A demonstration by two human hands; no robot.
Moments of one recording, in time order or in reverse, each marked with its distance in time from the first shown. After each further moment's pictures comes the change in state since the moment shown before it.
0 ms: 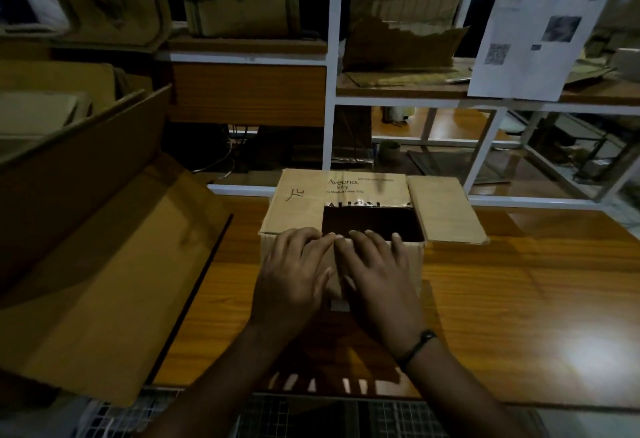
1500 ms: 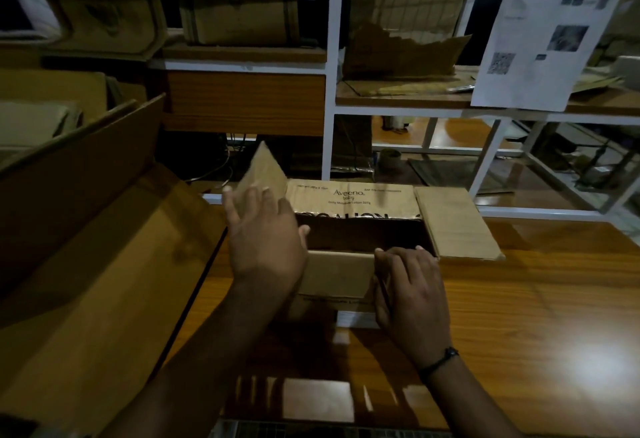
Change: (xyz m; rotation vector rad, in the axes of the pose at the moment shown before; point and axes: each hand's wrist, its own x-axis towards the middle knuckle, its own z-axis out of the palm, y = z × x) left_hand 0.088 0.005 -0.057 0.480 -0.255 -0.338; right_hand 0.004 0.055 0.035 0.162 0.382 0.015
